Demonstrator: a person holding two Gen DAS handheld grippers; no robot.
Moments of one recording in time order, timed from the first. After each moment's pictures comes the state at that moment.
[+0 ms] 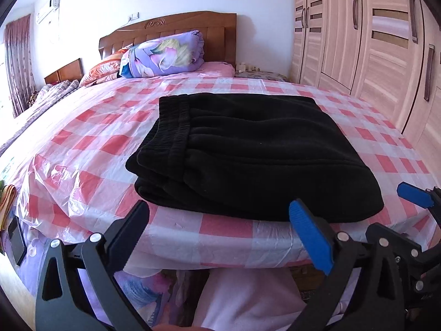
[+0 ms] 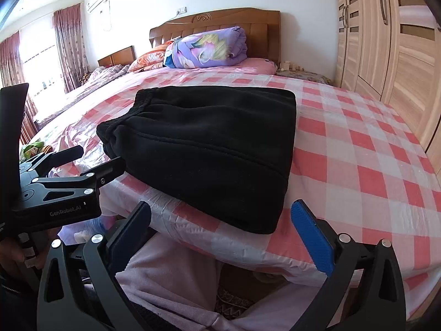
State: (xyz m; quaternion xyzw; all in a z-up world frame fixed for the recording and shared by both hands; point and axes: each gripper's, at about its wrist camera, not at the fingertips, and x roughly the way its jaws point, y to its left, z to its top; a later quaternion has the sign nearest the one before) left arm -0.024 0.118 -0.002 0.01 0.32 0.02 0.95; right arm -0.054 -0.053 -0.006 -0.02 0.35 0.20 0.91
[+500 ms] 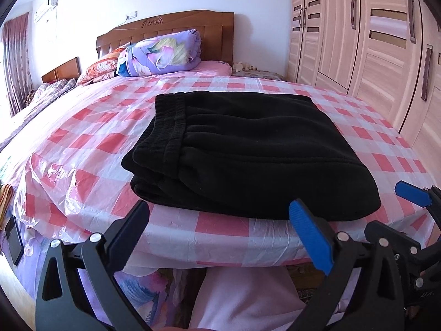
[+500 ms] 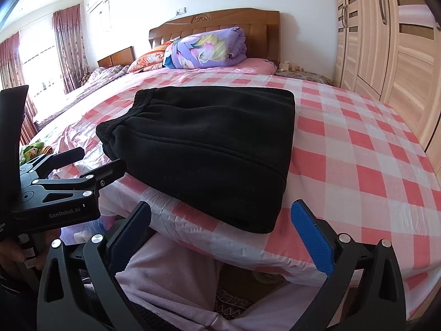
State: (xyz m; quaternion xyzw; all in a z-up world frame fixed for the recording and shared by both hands) left arm -0.023 0.118 -0.004 0.01 0.33 0.01 0.94; right arm -0.053 -0.055 -0.005 -0.02 0.35 0.20 0.91
